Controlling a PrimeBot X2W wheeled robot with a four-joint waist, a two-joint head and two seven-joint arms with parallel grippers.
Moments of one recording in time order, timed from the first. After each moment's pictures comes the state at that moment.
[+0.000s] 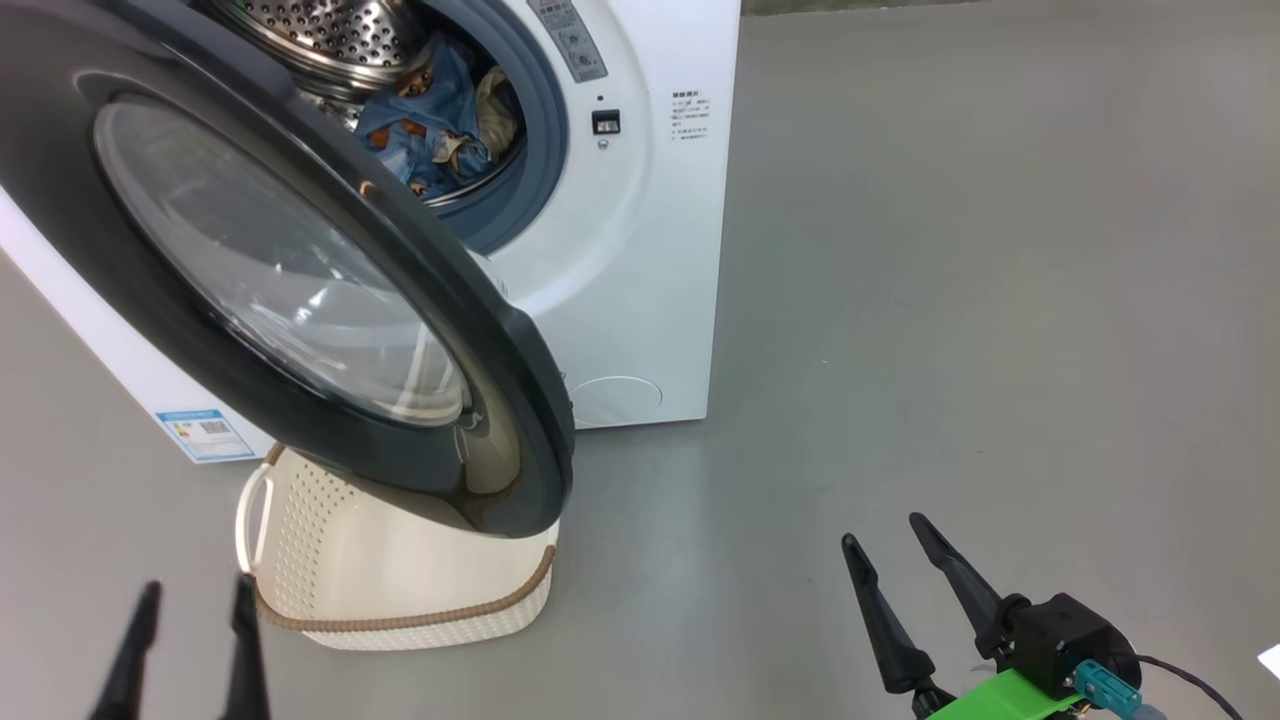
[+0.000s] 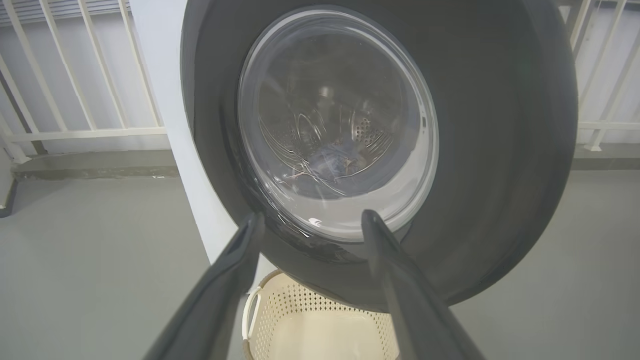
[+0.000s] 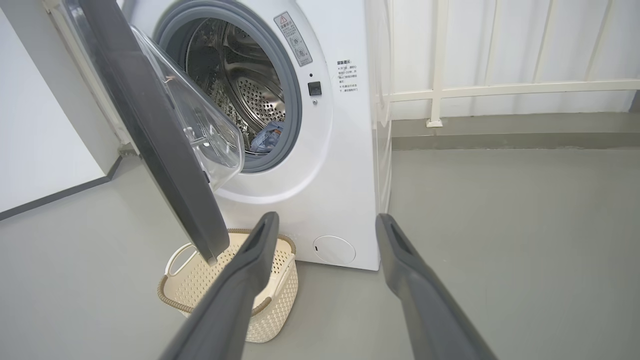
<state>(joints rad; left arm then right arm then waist) 0.15 0.08 0.13 -0.04 -0.18 -0.13 -0.26 0.00 -0.05 0.16 0.14 0.20 0.13 -0.25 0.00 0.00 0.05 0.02</state>
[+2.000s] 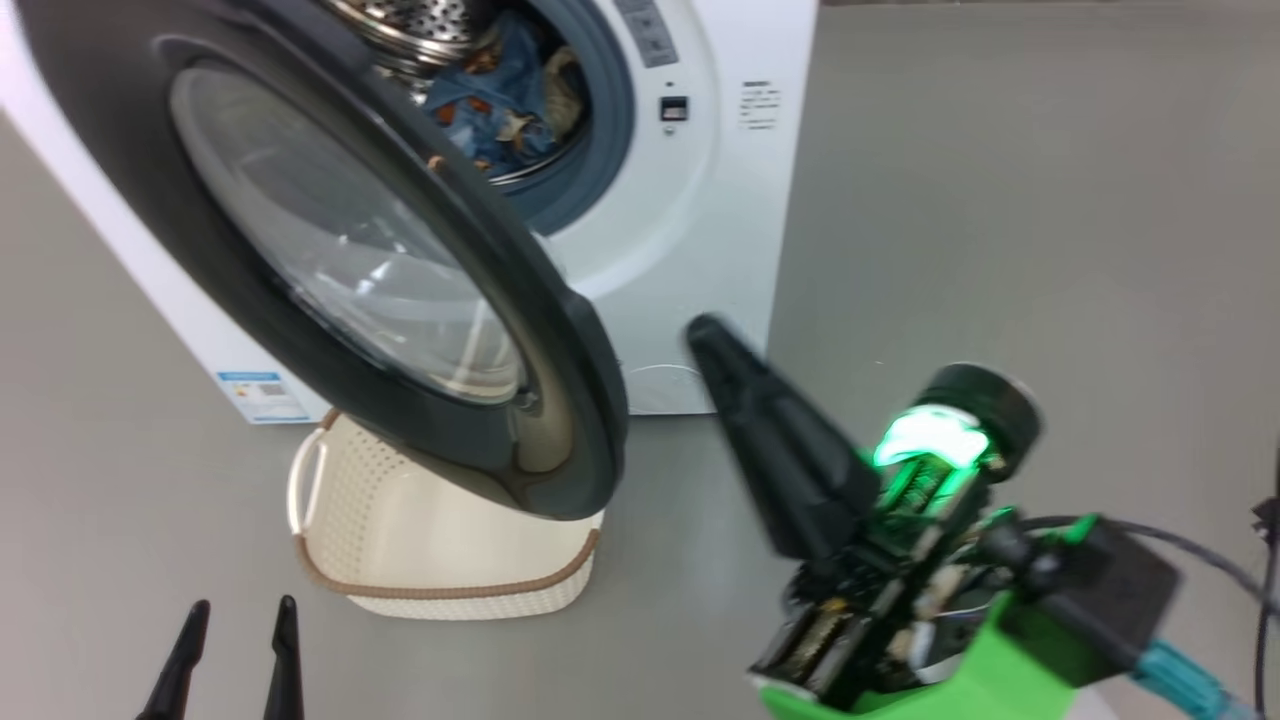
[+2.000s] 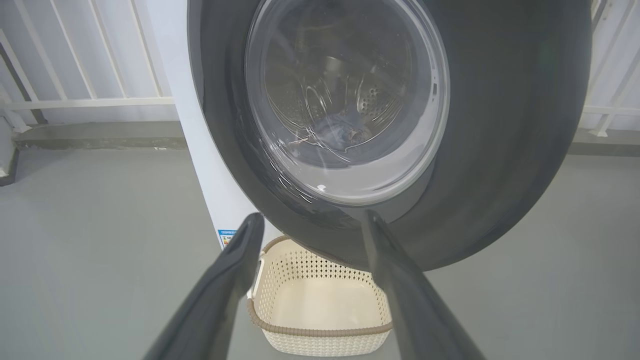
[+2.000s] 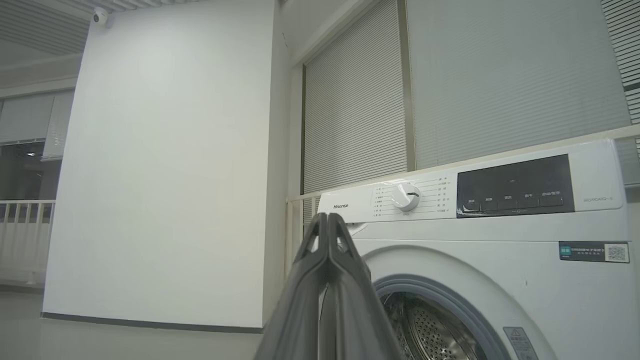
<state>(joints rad) 0.16 0.04 0.12 0.01 -0.14 -0.13 -0.26 -0.29 -0.06 0.48 -0.37 0.32 0.13 -0.26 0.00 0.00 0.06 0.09</state>
